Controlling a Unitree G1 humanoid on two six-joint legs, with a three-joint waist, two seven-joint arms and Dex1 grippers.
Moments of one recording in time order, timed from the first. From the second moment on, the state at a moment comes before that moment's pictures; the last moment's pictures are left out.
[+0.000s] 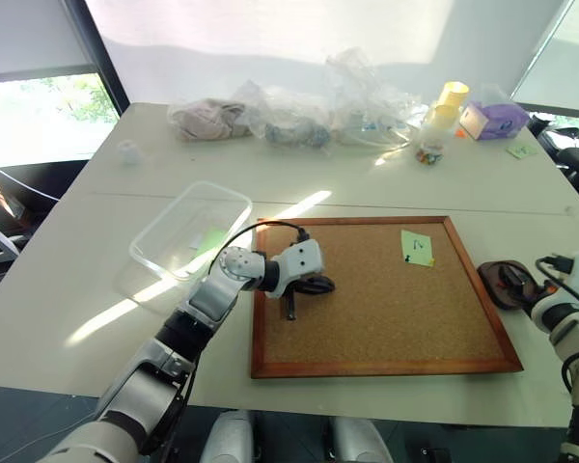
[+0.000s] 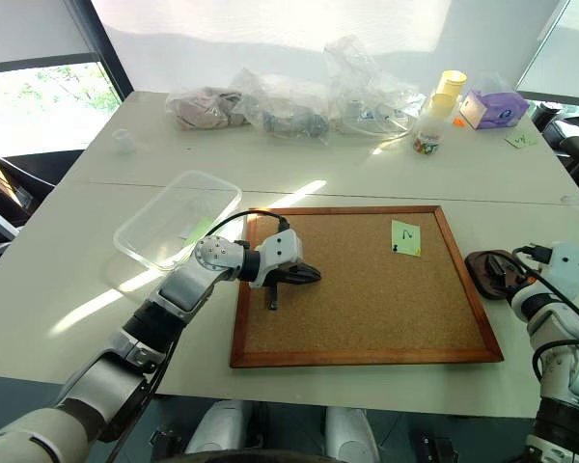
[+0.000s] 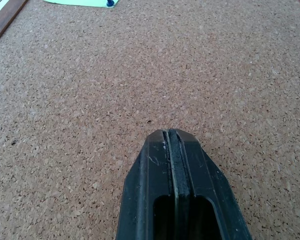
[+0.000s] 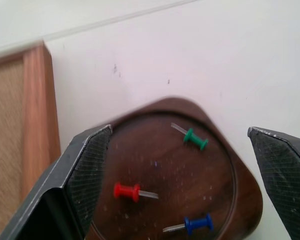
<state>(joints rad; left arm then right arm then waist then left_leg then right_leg) -0.62 0.27 -0.45 0.23 -0.01 0.25 -1.04 -0.09 -0.53 -0.68 -0.02 0.54 0.71 0.17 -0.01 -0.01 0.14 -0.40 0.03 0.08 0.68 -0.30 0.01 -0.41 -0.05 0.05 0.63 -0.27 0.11</state>
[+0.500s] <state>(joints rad) -0.62 0.28 -0.45 0.23 -0.01 0.25 -1.04 0.00 -0.55 -0.56 -0.28 0.61 0.72 0.29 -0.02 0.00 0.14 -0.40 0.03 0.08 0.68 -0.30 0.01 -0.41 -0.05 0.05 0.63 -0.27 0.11</state>
